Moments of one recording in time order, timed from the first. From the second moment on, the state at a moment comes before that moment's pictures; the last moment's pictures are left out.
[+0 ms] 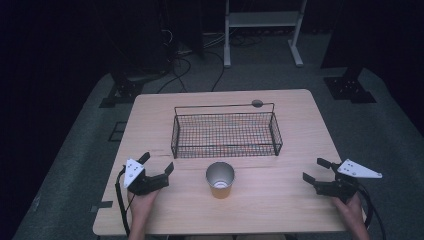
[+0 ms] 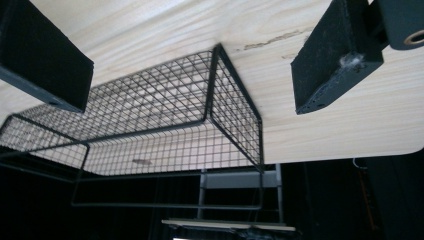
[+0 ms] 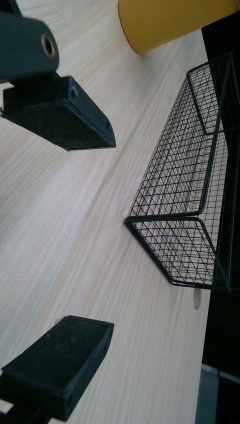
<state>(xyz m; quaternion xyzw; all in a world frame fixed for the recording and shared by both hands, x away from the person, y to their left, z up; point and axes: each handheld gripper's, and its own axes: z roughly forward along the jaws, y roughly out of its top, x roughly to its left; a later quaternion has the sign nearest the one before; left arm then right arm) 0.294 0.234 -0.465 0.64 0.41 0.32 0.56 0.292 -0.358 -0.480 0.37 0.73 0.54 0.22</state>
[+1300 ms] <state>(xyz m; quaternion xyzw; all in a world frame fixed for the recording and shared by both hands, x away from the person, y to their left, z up) 0.279 0.206 -0.460 0.69 0.35 0.28 0.57 0.293 -0.357 -0.480 0.38 0.72 0.53 0.23</state>
